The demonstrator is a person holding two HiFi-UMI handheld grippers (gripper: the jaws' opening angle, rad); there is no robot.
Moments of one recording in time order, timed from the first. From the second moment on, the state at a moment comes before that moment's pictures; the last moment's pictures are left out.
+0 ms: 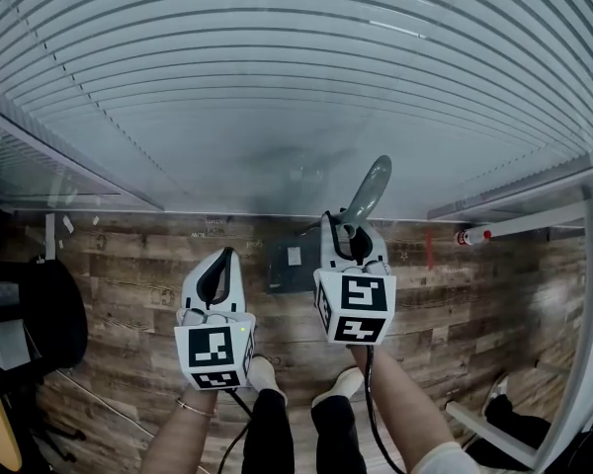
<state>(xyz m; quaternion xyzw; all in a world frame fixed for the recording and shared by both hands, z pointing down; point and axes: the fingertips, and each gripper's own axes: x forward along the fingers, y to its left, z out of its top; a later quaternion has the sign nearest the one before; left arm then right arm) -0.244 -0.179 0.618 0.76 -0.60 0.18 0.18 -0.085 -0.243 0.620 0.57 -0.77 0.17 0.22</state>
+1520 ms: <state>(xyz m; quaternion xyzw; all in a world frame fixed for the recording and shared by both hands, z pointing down) -0.238 -0.151 0.543 0.74 -0.64 0.17 0.14 -0.040 -0.186 0.563 0.55 -0.79 0.15 0.21</state>
